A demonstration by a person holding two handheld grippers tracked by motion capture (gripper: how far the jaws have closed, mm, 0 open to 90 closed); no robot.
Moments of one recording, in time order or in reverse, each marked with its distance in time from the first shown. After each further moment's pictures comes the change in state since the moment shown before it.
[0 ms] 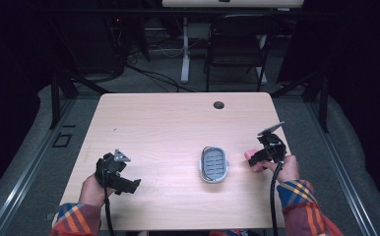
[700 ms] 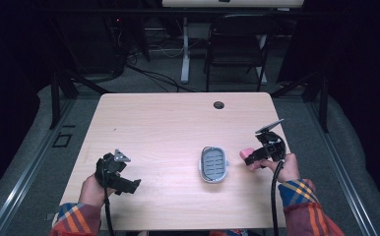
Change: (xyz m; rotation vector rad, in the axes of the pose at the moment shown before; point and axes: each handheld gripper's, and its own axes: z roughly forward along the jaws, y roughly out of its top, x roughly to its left) left arm 0.000 0.000 0.000 0.001 -0.001 0.002; right arm 0.015 0.001 -0.013 -0.045 0.078 -0.019
